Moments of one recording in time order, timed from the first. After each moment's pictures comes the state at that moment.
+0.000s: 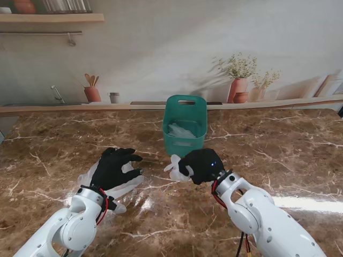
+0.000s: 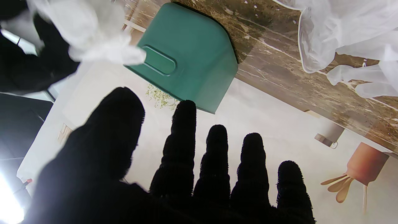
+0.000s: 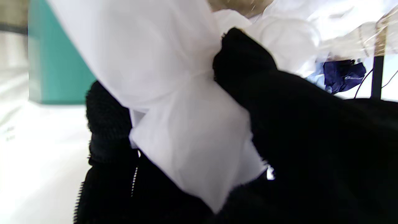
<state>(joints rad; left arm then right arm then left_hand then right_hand) 1.73 -1.13 -1.22 -1.69 0.70 -0.09 0.25 -1.52 -1.06 1.07 -1.61 -1.15 -0.21 -0.30 0.65 -0.35 0.46 -0.12 0.71 0.00 0.33 0.24 0.53 0.05 0.27 0.25 0.35 0.11 0.20 0.46 -0.07 0.12 0.33 0.69 0.76 -1.02 1.13 -0.33 1.06 -0.37 0.90 1.00 1.16 -0.11 0.54 0.84 1.17 0.00 0.76 0.70 0.95 0.10 1.30 0.51</state>
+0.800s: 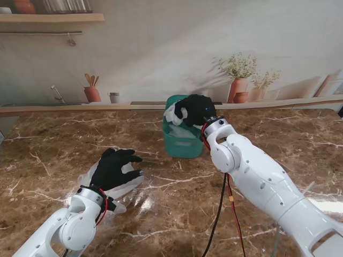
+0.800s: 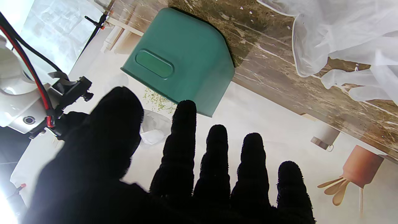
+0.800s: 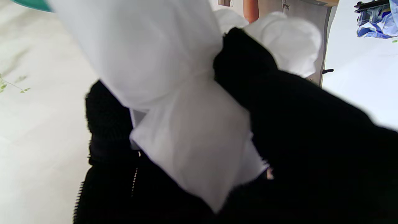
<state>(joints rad) 1.74 -1.13 -1.23 -1.70 0.70 -0.08 0.22 -0.98 -1.17 0.81 -1.21 -0.85 -0.05 -0.41 0.65 -0.35 0.44 -0.12 0.71 0.00 0.33 0.24 0.53 0.05 0.27 0.25 0.35 0.11 0.20 0.46 -0.07 0.12 0.31 0.71 0.76 -1.01 1.12 -0.33 1.06 -0.37 0.90 0.98 1.17 -0.11 0.54 0.85 1.17 0.00 0.76 0.70 0.97 0.09 1.31 0.52</state>
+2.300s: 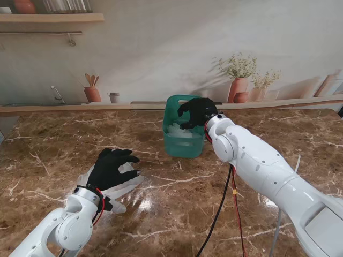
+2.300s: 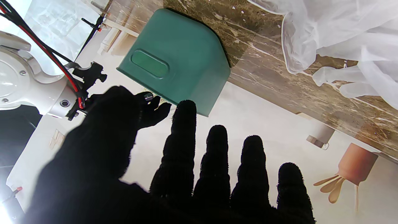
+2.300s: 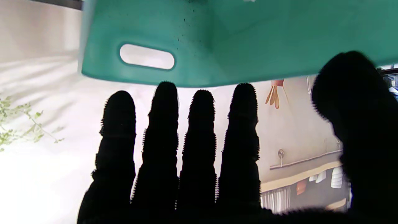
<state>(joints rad) 1.75 -1.12 -1.26 -1.72 0.70 -0.08 0.19 -0.82 -1.19 0.66 -0.97 -0.80 -0.03 -0.27 0.65 -0.35 0.42 -0.12 0.71 0.00 0.33 0.24 0.53 0.05 0.26 0.25 0.33 0.11 0.18 0.45 -0.07 0.12 0.28 0.71 0.25 -0.84 1.03 -0.21 0.81 -0.24 0.41 0.56 0.86 -0.11 0.29 0.47 0.83 -0.01 0.42 0.58 0.51 0.11 1.07 0.62</state>
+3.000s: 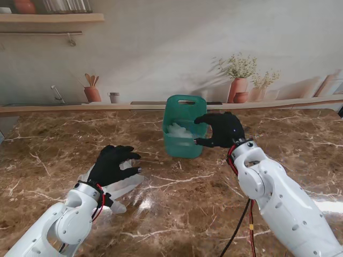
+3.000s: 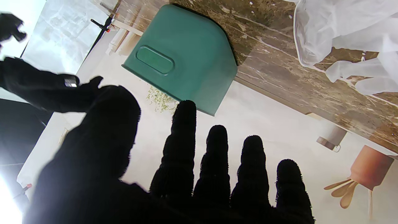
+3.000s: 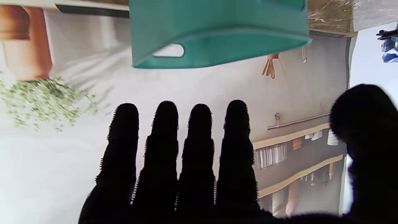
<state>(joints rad) 1.71 -1.12 -1.26 -1.69 0.68 -0.12 0.17 -1.40 -1.09 1.19 -1.55 -1.01 -0.07 -0.21 0.65 -0.35 0.41 -0.12 0.71 0.00 0.33 0.24 0.53 0.05 0.26 0.25 0.33 0.11 0.18 0.45 -0.06 0.11 0.34 0.67 0.16 -0.59 0.77 -0.07 0.67 -0.19 0.29 0.45 0.75 -0.10 0.16 0.29 0.73 -0.04 0.17 0.34 0.40 0.06 0.78 0.50</state>
